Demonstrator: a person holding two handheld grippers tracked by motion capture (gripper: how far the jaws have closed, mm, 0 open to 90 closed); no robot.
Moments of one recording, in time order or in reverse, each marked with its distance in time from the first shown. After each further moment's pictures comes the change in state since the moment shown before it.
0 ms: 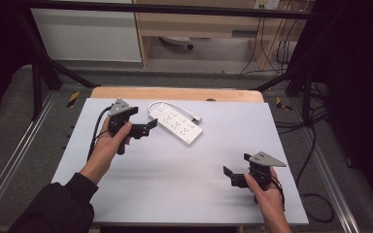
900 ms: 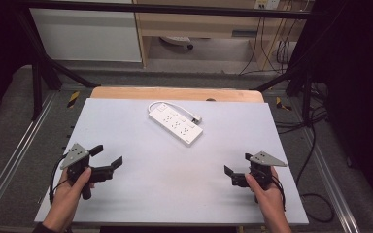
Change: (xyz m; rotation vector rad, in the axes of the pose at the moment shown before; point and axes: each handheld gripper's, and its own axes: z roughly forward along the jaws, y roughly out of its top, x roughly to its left) left arm -0.001 -0.103 -0.121 -0.020 0.081 -0.075; right arm -0.002 0.000 0.000 0.001 -0.020 0.003
